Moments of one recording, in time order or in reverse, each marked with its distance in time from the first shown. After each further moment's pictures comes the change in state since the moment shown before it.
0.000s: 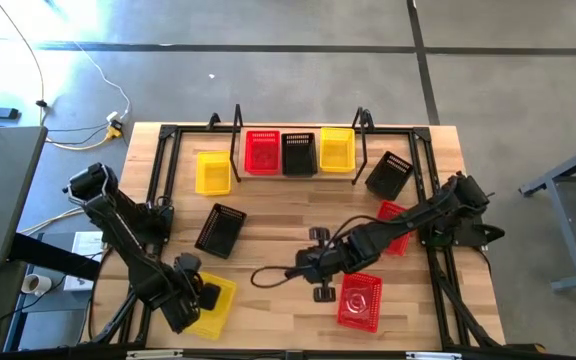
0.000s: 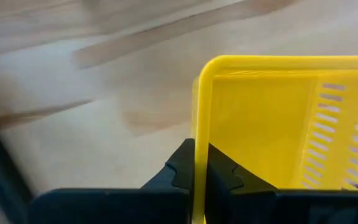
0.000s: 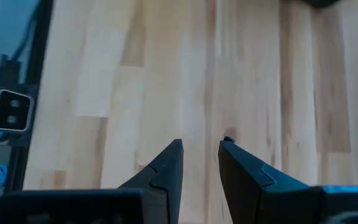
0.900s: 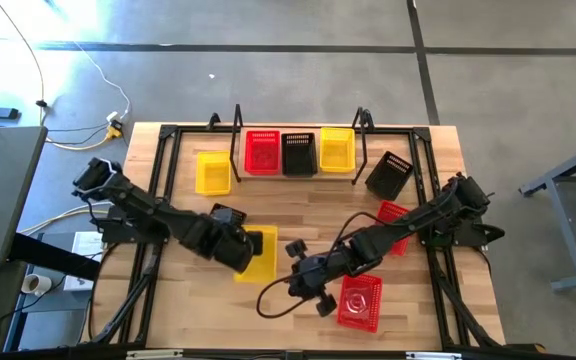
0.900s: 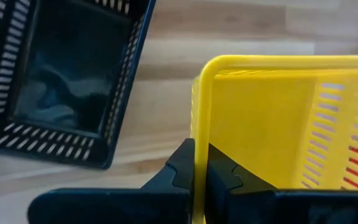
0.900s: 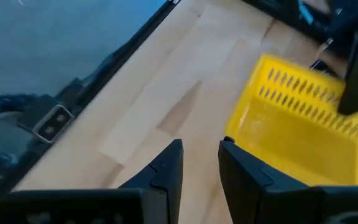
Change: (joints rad) left arm 0.484 -0.001 0.115 0.014 -0.157 0.251; right arm 0.021 0.000 -0.001 0.289 -0.086 -0.489
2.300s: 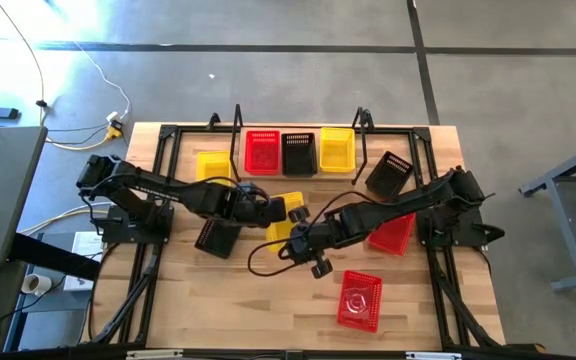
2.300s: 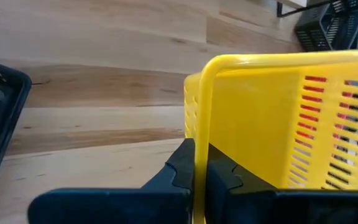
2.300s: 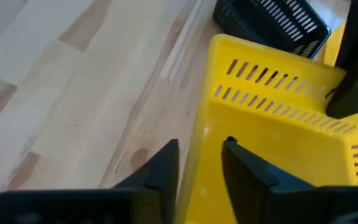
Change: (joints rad) left arm 0.259 0.000 0.000 0.305 -0.006 0.209; right arm -0.166 0.000 0.000 -0.225 0.093 -0.088
